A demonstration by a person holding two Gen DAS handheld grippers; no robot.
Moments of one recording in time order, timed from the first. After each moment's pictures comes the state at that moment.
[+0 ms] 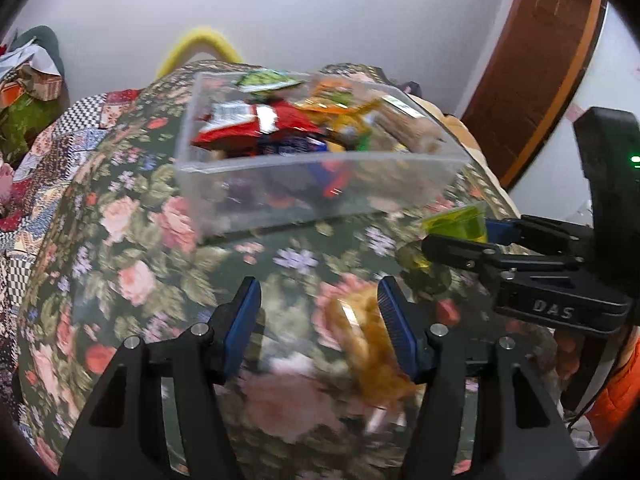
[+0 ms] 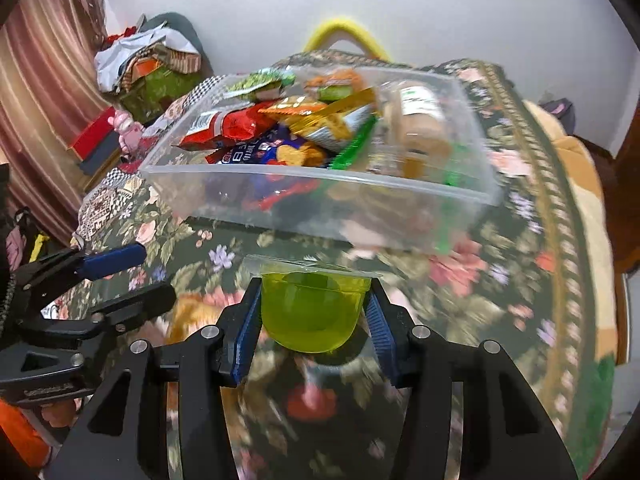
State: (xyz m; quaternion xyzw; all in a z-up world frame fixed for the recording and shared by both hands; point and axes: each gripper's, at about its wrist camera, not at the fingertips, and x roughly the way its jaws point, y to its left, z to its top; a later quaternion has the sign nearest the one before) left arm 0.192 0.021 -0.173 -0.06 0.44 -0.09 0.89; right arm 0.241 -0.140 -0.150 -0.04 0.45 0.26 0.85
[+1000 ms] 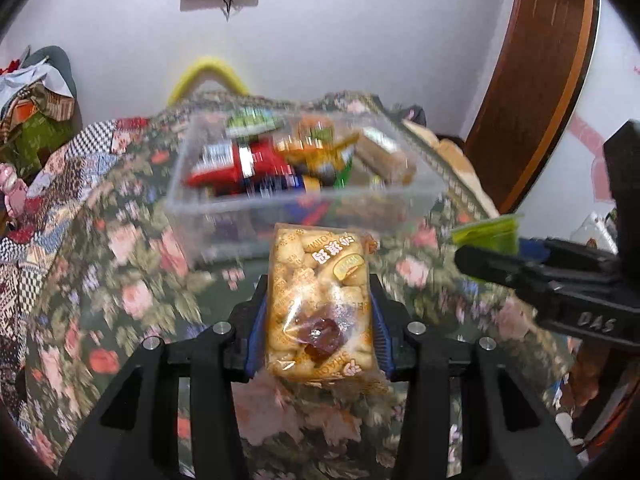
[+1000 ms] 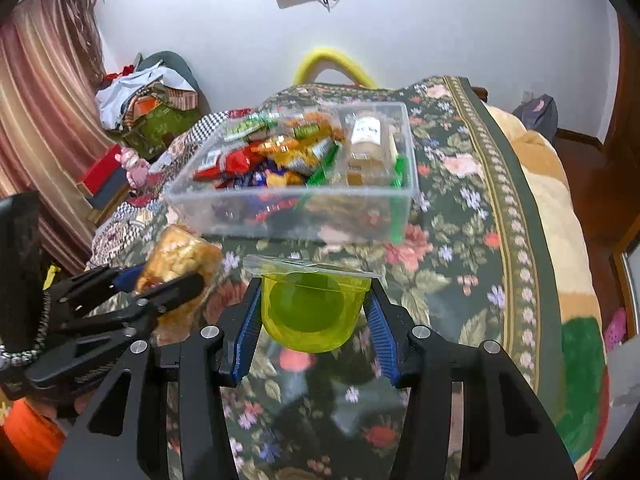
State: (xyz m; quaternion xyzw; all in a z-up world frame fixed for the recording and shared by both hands) left arm 0.185 0.002 -0.142 -0.05 0.39 -0.06 0.92; right arm 0.225 -0.173 -0.123 0.01 0.41 0.26 0.87
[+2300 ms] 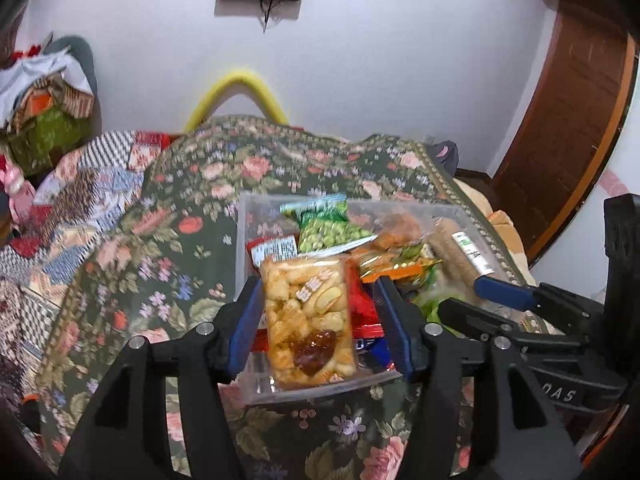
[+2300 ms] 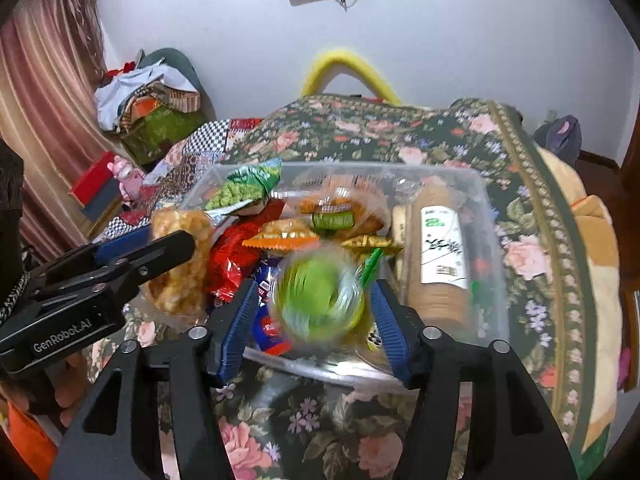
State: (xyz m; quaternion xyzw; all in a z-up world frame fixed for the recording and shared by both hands) left arm 0.284 0.065 -0.115 -0.09 0.36 -0.02 0.93; right arm 0.309 -0.109 -0.119 -0.01 0.41 0.27 0.87
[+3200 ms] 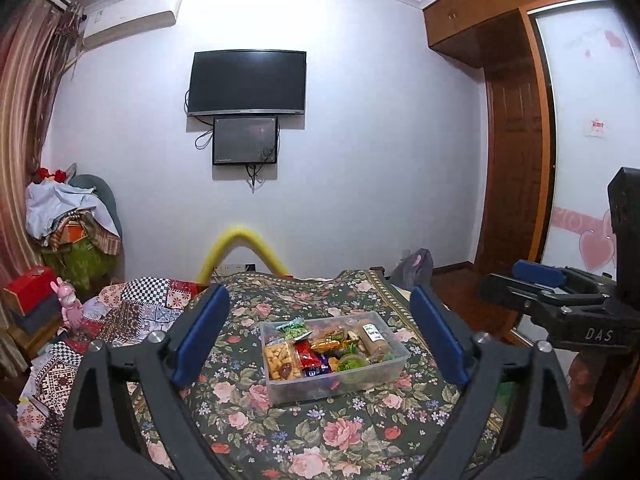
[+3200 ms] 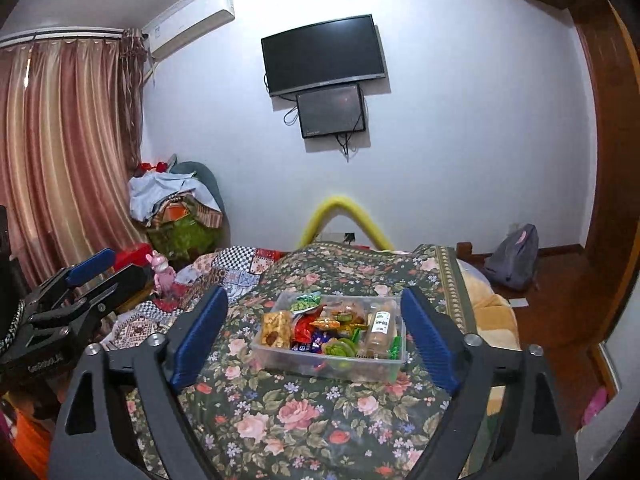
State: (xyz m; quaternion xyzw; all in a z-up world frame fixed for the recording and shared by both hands) left arm 0.056 0.016 0.047 -0.01 0.12 -0.02 0.99; right arm 0.112 -0.177 0.048 0.01 0.17 0.25 0.95
